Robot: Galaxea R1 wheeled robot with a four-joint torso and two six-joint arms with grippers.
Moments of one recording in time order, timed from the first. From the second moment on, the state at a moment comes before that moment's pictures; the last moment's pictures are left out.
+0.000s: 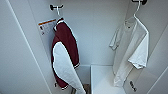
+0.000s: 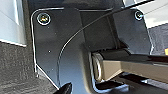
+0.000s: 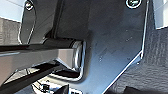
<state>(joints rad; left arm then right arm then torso) 1.43 3.03 -2.67 0.57 0.01 -0.39 -1.51 3.04 -2.75 0.16 0.00 -0.21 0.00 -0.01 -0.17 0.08</state>
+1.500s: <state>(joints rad) 1.43 3.03 -2.67 0.57 0.01 -0.39 -1.50 3.04 -2.75 0.16 0.00 -0.21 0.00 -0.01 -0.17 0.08</state>
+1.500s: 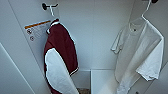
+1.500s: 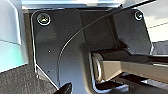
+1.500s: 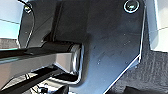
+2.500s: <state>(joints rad) 1.42 3.03 -2.68 0.57 0.02 -0.39 -1.53 3.04 -2.75 0.16 0.00 -0.21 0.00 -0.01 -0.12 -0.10</state>
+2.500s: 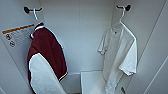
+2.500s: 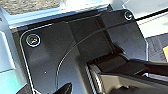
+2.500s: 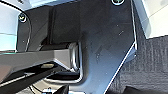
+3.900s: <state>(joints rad) 1.08 2.85 -2.21 0.58 0.15 -0.40 -1.52 3.04 -2.74 0.16 0.02 -0.21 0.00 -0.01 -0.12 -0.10</state>
